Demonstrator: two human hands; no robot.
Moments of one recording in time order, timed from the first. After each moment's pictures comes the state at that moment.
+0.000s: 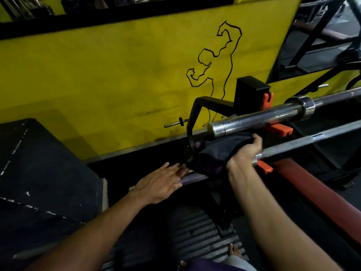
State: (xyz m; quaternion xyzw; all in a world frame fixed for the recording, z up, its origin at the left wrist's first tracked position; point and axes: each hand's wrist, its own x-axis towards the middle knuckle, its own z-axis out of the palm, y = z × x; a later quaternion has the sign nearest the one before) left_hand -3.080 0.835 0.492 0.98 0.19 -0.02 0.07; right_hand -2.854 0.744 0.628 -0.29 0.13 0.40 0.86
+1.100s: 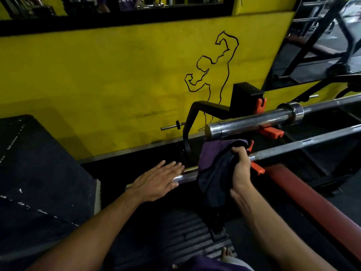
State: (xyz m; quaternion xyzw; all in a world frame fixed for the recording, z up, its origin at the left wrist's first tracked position) left_hand -3.082 0.837 0.481 0.97 0.21 -0.06 0.06; right_hand -2.868 0.692 0.598 -0.47 -0.05 0.49 0.73
